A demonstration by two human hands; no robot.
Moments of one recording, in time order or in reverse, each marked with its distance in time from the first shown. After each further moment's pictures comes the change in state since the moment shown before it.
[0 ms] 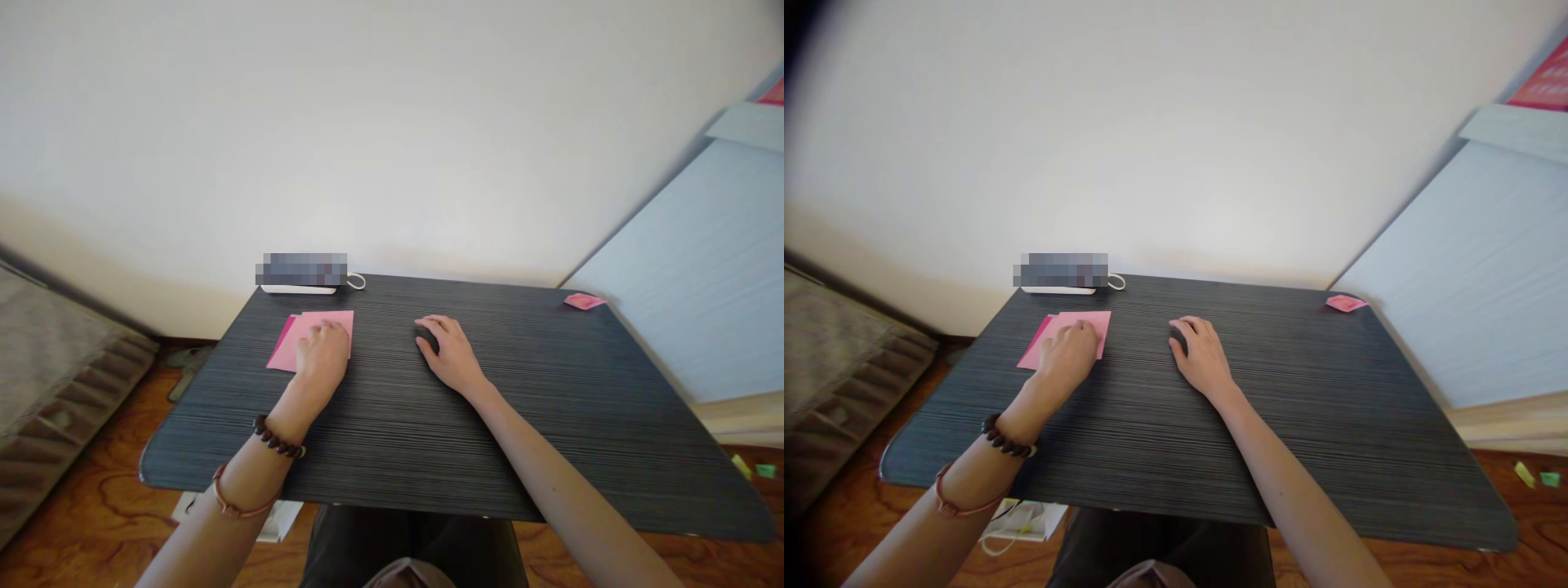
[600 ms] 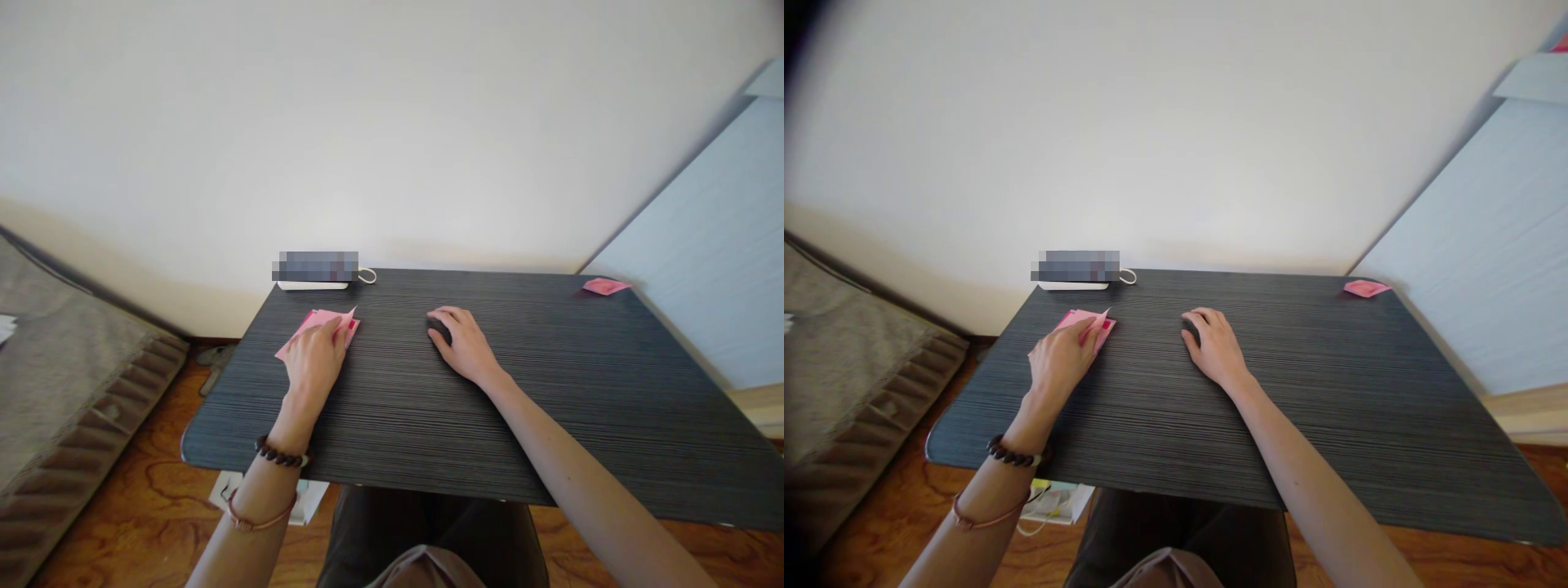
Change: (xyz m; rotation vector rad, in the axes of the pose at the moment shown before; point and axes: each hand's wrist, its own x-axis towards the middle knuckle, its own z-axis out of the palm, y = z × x) left_hand -0.023 -0.030 -0.002 -0.103 0.118 -0.125; right_hand -0.002 0.001 0.002 -0.018 0.002 -0.027
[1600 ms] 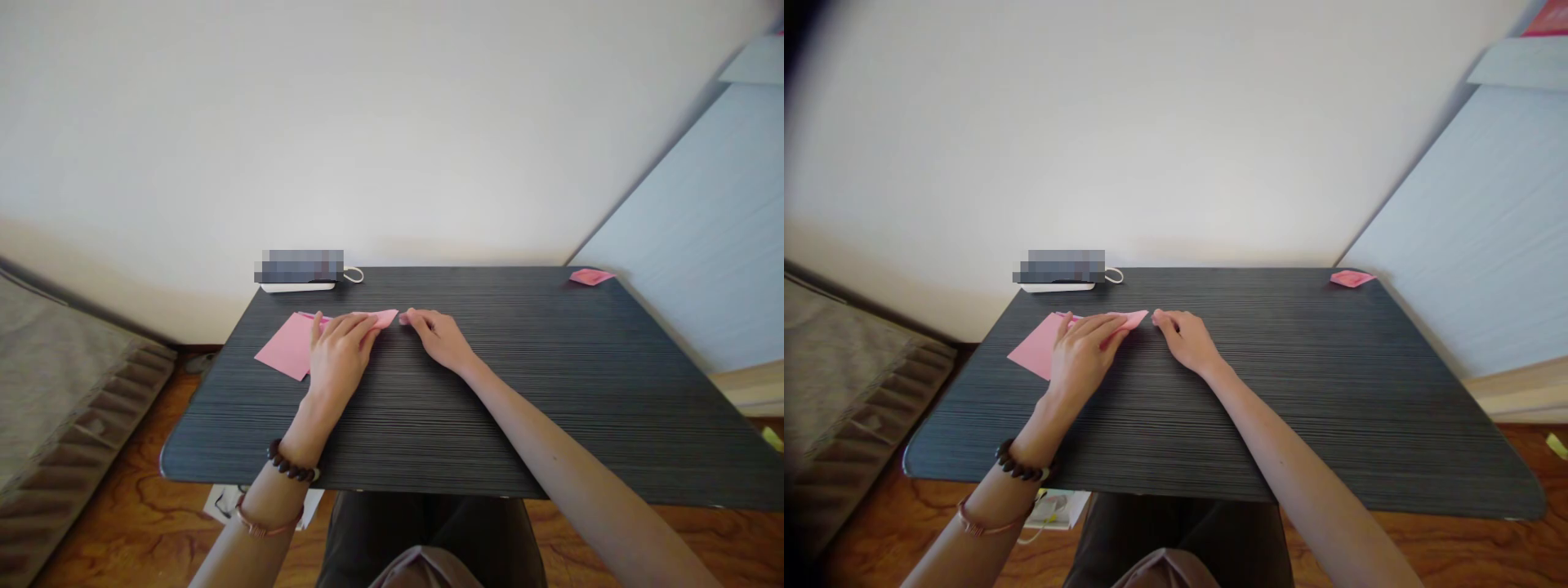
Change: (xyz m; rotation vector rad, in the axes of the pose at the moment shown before) left_hand -0.008 0.044 0.001 -0.297 0.143 0.339; right_hand 0.018 -0.023 0.001 0.408 -0.110 0.148
